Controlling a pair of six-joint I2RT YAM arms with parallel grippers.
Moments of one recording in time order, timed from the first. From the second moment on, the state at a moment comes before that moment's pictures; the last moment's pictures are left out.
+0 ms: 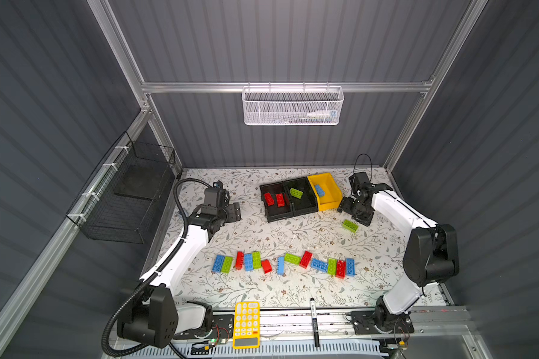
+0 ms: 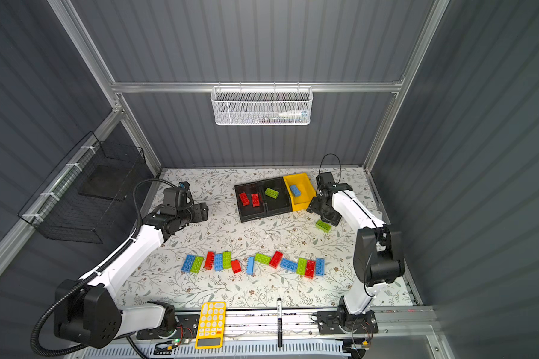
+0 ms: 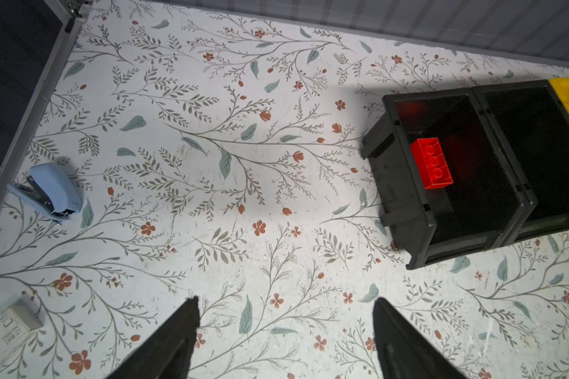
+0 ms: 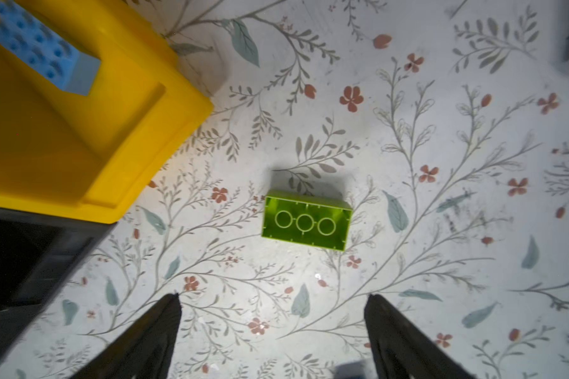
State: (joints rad) left arm -0.26 1.31 0.98 -0.46 -0.10 -0.25; right arm 0.16 1.72 1.32 -0.90 0.10 0.66
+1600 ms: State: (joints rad) left arm -0.16 1.17 0.79 -0.50 -0.04 -0.47; right arm 0.16 1.77 1.27 -0.81 0.03 0.72
